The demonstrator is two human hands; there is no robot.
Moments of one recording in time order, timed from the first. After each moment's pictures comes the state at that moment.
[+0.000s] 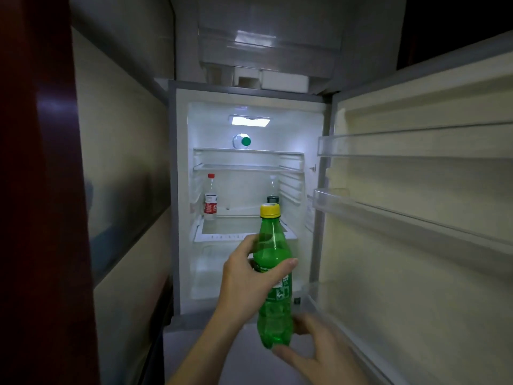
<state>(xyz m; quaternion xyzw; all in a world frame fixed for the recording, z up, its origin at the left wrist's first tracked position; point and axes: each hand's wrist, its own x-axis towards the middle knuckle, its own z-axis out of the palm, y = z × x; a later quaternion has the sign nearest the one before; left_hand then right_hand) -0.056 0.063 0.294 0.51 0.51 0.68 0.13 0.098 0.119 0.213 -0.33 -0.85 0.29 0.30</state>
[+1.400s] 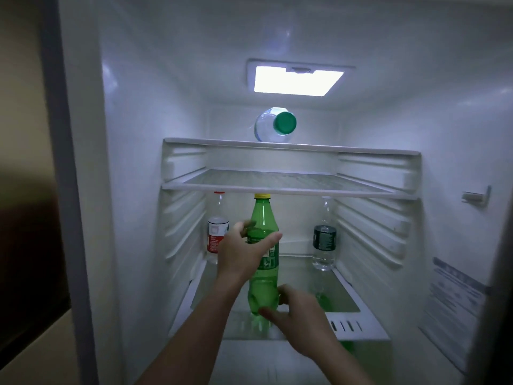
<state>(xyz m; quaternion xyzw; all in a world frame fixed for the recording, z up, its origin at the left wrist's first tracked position) -0.359 0.452 0.309 0.39 0.65 0.65 0.03 -0.234 0.524 0.220 -0.31 -0.88 0.23 0.28</state>
